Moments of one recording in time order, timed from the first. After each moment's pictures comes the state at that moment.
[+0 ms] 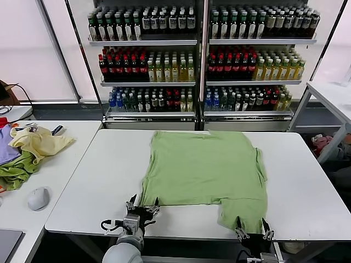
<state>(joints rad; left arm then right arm) 1.32 -1.30 -0.15 -1.97 -0.22 0.56 -0.38 -1.71 1.44 0.48 2.09 0.08 -0.29 0.25</state>
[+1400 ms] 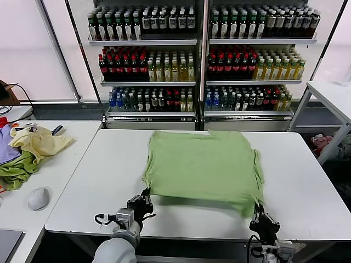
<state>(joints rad) 1.27 -1.21 -0.14 -2.06 -0.36 0.52 -0.38 -1.57 1.34 0.57 2.14 0.20 -0.24 0.17</state>
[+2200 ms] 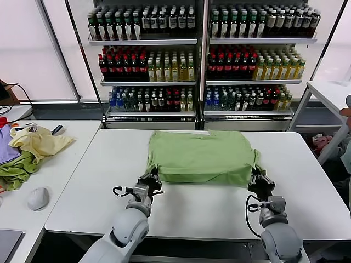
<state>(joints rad) 0.95 -1.23 0.00 -1.77 -0.31 0.49 -0.37 -1.16 1.24 0.47 1.81 0.16 -0.25 0.13</state>
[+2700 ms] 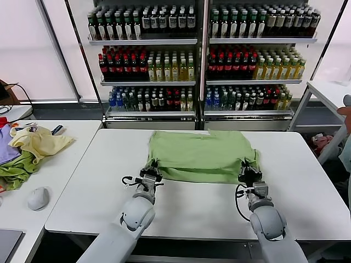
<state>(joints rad) 0.83 -1.25 0.05 -1.60 -0.20 0.48 -0.39 -1.04 1.26 0.40 1.65 0.08 -0.26 0.10</state>
